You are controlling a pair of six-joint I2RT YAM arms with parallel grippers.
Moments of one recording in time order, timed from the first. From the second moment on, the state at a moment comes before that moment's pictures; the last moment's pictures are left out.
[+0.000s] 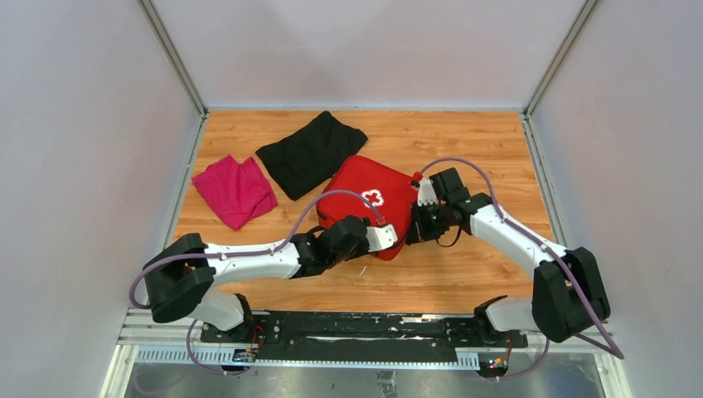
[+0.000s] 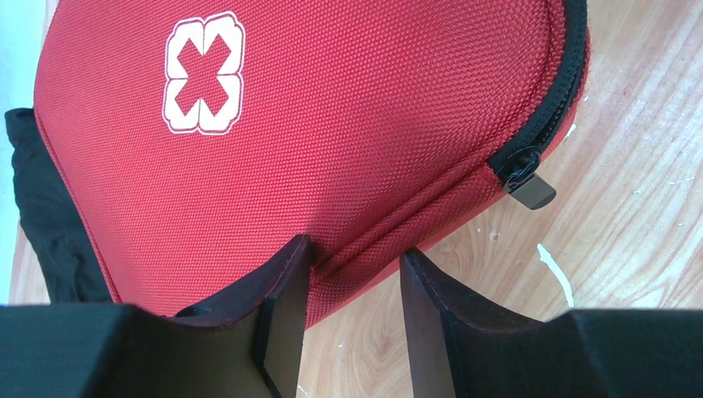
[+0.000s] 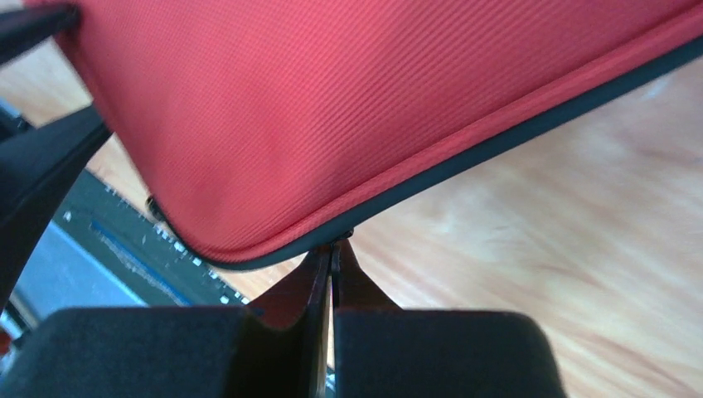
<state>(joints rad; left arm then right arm) -1.08 1.42 0.72 0.03 -0.30 0.42 0.41 1.33 0.84 -0.56 -0.42 0.17</state>
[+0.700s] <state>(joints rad) -1.08 1.44 0.75 0.01 -0.30 0.41 0.71 1.18 0.62 -0.26 -0.38 0.59</state>
